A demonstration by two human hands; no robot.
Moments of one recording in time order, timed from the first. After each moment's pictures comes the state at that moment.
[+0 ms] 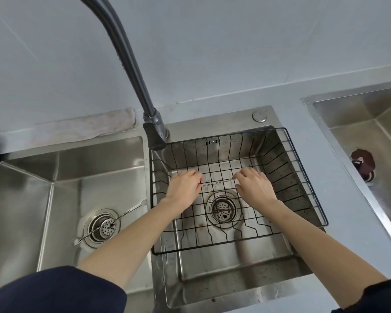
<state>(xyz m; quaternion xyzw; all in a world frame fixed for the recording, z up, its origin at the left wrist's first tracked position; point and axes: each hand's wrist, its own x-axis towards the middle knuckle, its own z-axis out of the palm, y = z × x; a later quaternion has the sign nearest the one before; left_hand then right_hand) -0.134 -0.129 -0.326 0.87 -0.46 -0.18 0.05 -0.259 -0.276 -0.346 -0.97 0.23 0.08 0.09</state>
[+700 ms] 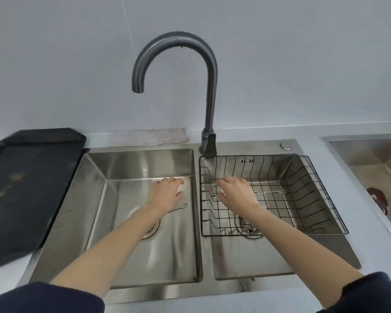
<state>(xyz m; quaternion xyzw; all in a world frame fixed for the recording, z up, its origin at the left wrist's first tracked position) -0.101 0.034 -0.258 0.92 -0.36 -0.12 0.05 -0.206 -0.133 -0.266 -0.99 0.13 0.03 0.10</state>
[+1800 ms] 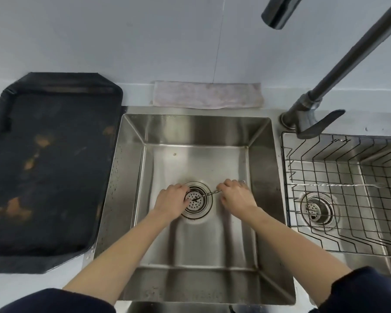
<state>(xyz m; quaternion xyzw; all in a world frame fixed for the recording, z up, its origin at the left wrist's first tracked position) -0.009 0.161 -0.375 0.90 -0.29 -0.33 0.02 -0.087 -0.001 -0.383 -0.96 0.11 0.24 0.12</state>
